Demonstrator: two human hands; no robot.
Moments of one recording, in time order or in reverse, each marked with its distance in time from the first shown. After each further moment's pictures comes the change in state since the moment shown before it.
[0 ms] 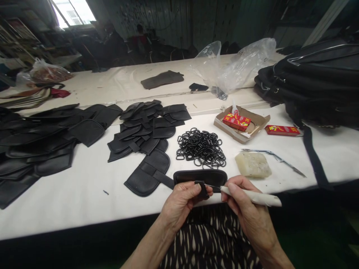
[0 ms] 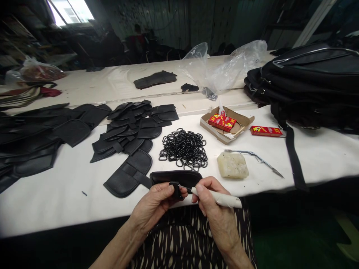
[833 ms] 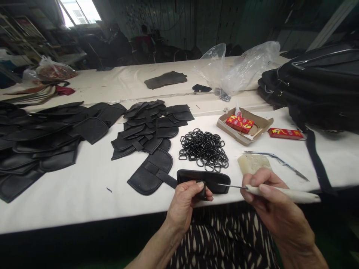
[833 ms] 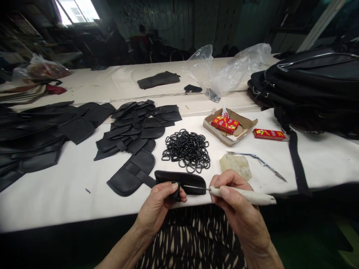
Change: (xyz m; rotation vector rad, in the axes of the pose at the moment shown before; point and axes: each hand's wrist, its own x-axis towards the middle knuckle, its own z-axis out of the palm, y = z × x) left_hand -0.003 -0.004 0.009 0.104 0.108 0.112; right_hand 0.012 -0.038 -0.023 0.313 -0.200 -0.115
